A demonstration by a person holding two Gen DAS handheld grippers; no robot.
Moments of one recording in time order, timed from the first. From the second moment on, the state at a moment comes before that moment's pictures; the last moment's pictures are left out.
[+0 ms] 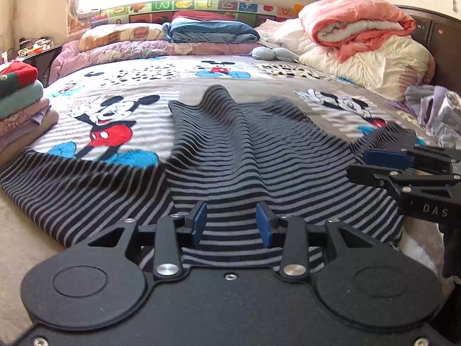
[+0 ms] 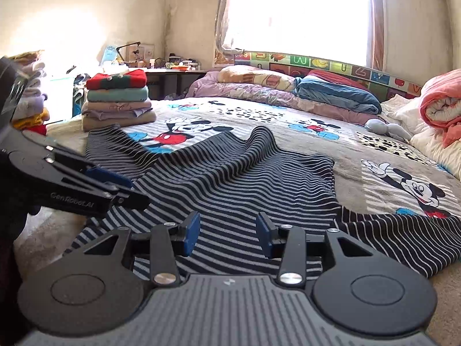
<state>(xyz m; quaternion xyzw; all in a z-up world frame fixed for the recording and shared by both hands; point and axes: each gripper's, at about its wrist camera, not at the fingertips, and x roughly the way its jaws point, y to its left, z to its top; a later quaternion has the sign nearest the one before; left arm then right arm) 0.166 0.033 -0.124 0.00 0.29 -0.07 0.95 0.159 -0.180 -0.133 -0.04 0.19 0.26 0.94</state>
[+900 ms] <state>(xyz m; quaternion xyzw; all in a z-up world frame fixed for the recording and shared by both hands) 0.397 0.062 -0.133 0.03 0.34 -0.02 0.94 0.415 -0.223 -0.160 0.11 0.28 0.24 0.93</state>
